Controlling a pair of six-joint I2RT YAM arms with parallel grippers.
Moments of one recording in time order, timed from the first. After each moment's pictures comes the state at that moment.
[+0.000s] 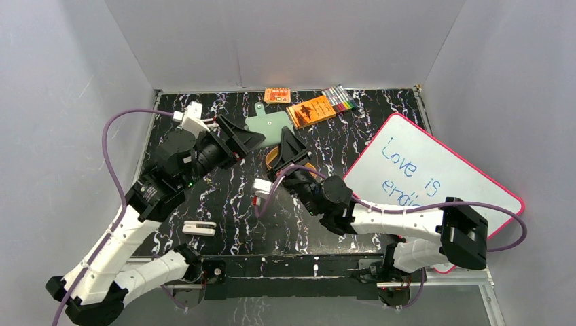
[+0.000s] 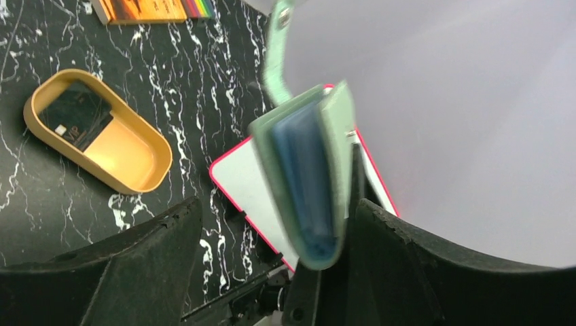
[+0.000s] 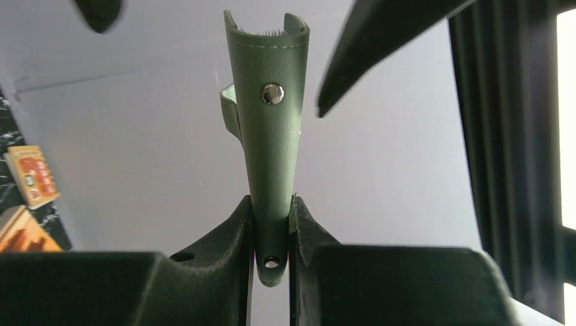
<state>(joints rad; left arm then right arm) -0.68 0.90 1.21 -0.52 -0.07 -0.99 1.26 1.32 0.80 0.91 0.50 -1.67</state>
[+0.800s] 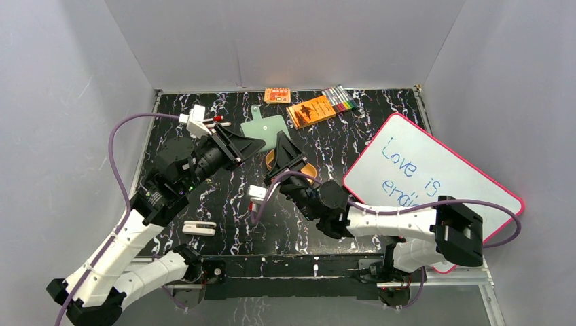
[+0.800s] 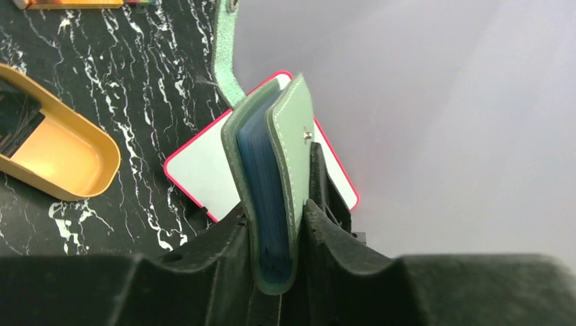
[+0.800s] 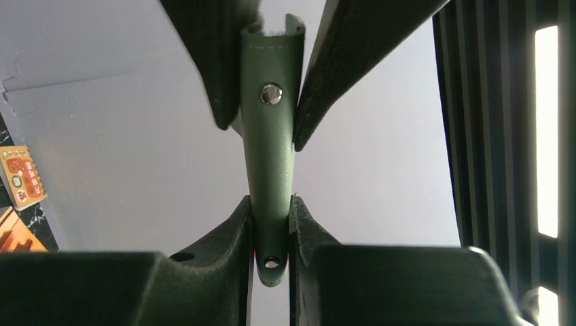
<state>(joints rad) -0.68 0.85 1.09 -0.35 0.04 -1.06 1.30 1.35 0.80 0.99 0.52 -1.77</state>
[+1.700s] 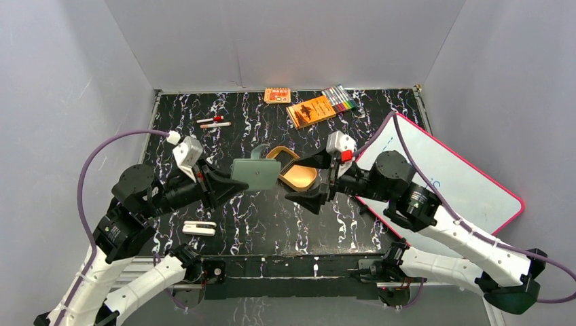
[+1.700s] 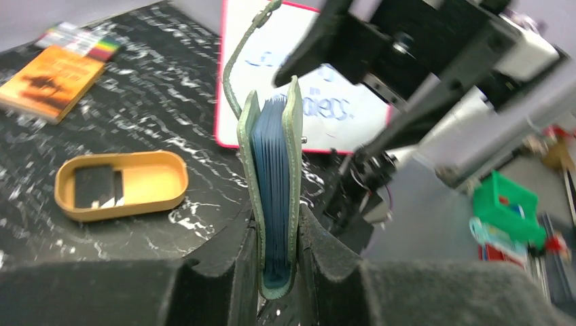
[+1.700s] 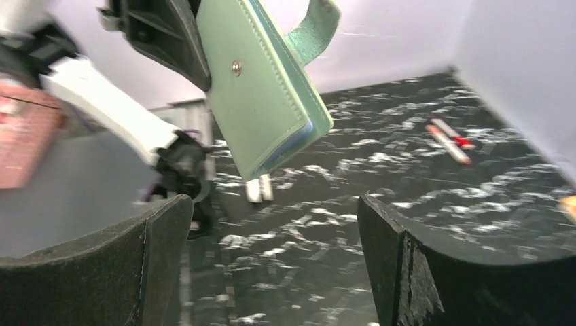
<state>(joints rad) -0.67 0.61 1.11 -0.56 0.37 -0.34 1.06 0.85 1.01 -0.13 -0.27 -0.03</state>
